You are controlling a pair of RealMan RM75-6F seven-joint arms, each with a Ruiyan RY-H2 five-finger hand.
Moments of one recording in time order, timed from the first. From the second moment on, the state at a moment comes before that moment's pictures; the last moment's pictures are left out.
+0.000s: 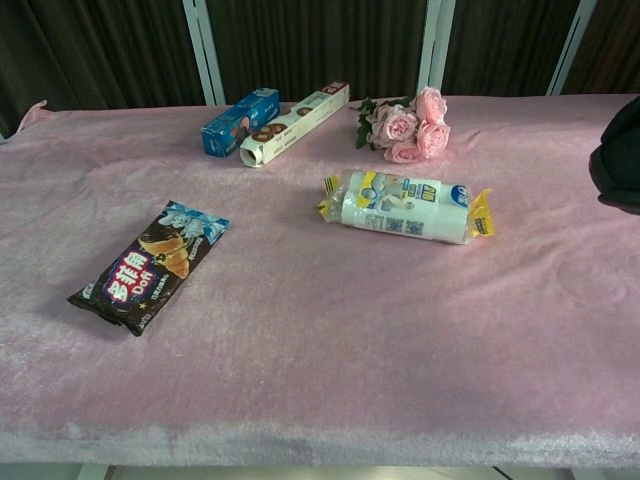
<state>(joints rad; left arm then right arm) -0.07 -1.04 -0.02 -1.64 1.47 1.43 -0.15 0.35 -1.52 0.11 -1.20 -1.46 1.40 0.16</state>
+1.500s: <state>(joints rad) -0.08 -1.03 -0.02 -1.63 1.47 1.43 -0.16 0.40 -1.58 0.08 -1.07 -1.43 1.12 -0.02</state>
